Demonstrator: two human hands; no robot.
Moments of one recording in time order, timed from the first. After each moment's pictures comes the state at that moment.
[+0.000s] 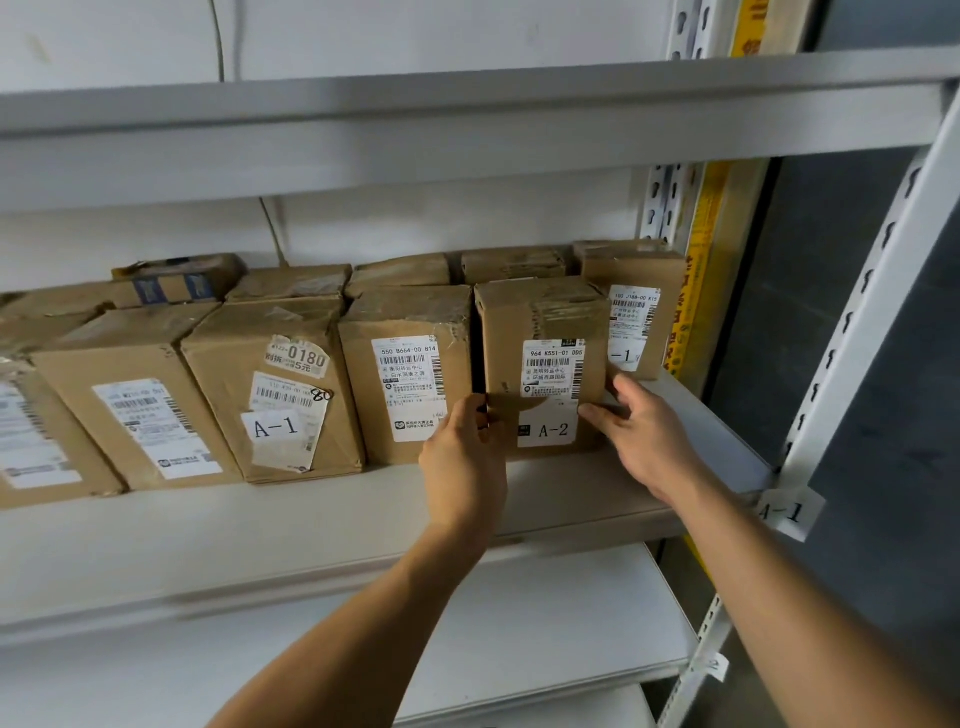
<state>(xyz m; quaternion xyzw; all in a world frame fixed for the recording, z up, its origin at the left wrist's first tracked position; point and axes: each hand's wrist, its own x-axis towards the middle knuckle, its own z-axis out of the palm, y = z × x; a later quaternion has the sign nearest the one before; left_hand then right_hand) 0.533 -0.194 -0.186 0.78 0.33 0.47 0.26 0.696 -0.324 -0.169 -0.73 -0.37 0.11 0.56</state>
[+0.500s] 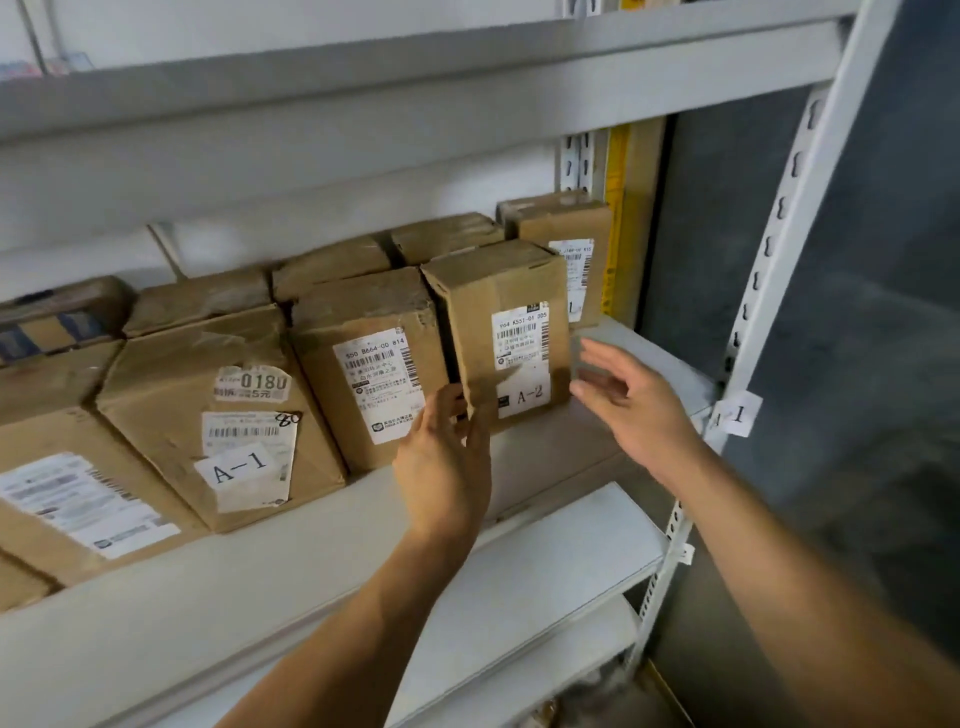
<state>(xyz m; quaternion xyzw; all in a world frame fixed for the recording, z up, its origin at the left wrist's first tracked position) 0.498 -0.182 -0.172 0.83 0.24 0.42 0.28 0.638 -0.351 -0.164 -0.79 -0.28 0.03 0.55</state>
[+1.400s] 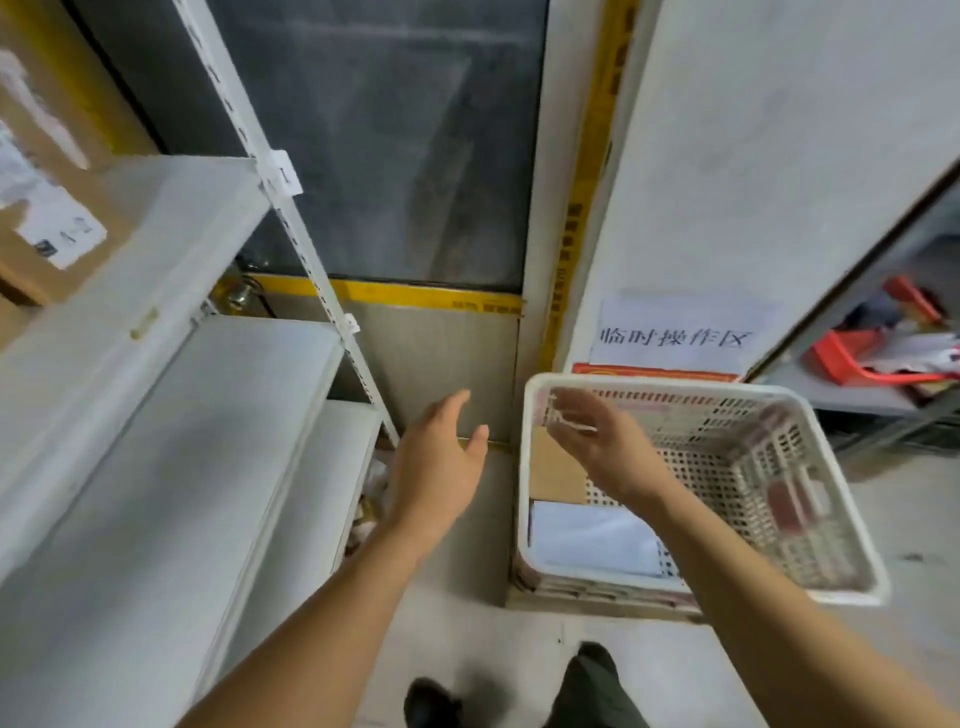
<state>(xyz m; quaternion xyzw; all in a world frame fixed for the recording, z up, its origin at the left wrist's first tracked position) 0.259 -0.377 -0.295 0.92 -0.20 -0.05 0.34 0.166 -0.581 -0.306 -0.86 0.20 -0.04 0.48</state>
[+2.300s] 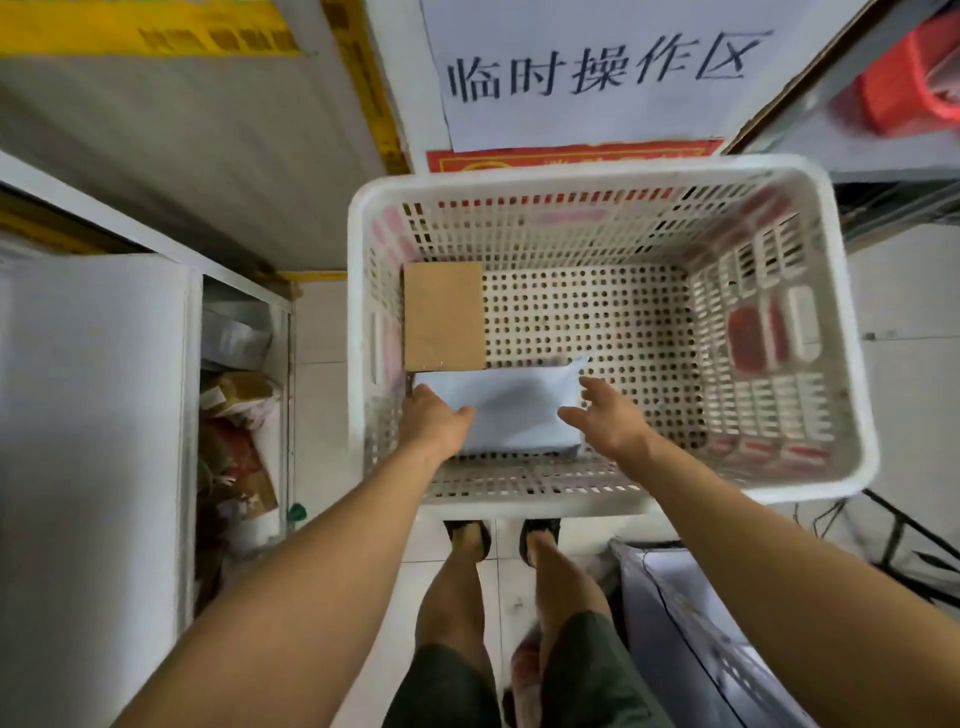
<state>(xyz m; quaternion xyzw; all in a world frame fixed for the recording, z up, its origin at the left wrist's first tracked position) 0.216 -0.592 -0.664 0.88 0.02 -0.43 0.17 0.065 -0.777 -0.634 -0.67 0.49 0.24 0.51</state>
